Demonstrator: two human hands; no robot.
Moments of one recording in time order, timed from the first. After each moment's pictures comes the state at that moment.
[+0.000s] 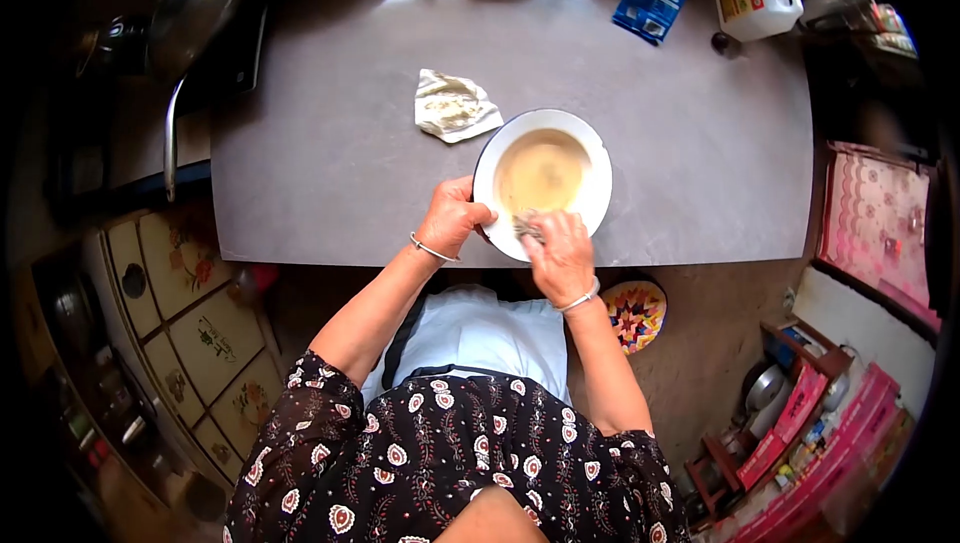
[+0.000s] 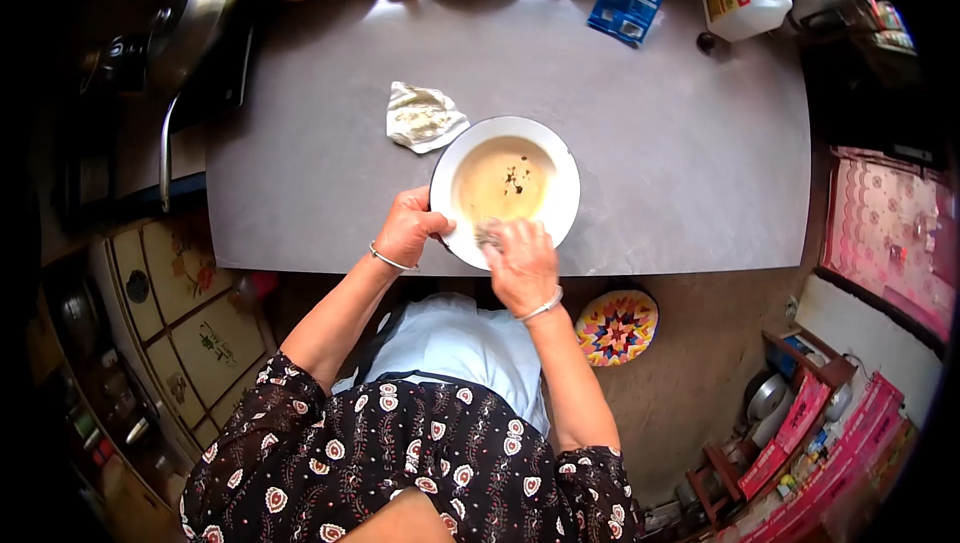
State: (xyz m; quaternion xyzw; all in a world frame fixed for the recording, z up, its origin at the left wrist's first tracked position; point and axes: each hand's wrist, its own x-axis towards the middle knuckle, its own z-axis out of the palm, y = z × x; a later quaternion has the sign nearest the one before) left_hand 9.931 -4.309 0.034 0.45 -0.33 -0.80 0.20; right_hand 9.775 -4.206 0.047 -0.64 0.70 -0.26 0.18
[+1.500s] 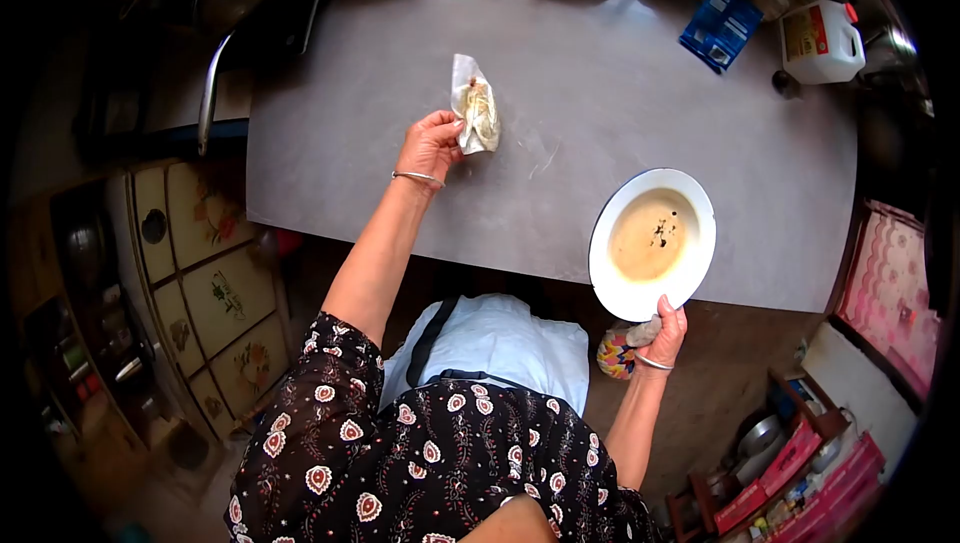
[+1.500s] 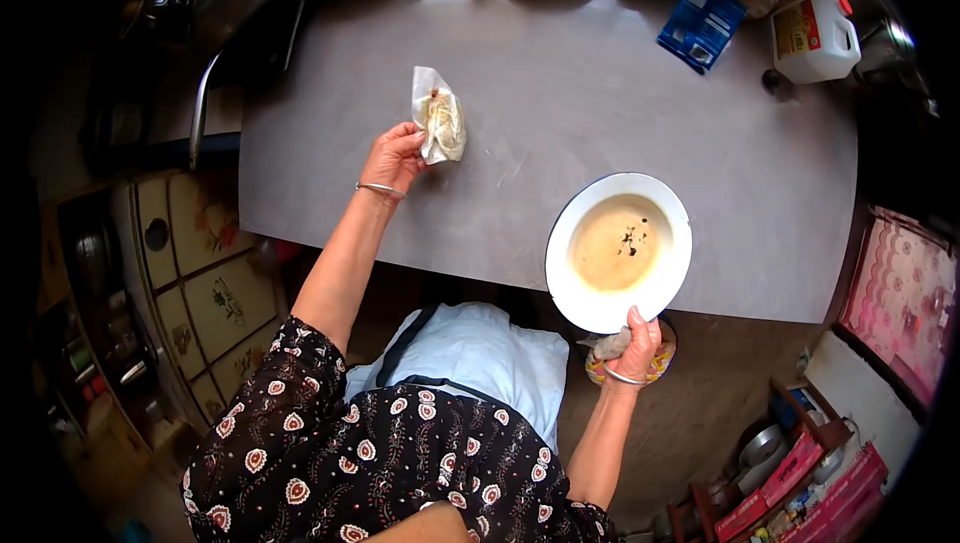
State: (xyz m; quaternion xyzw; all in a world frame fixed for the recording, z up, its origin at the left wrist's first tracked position) left_hand 10.005 -4.389 -0.018 0.47 -0.21 -0.76 0.39; right_hand 9.717 -4.117 0.033 0.02 0.60 -0.65 0.46
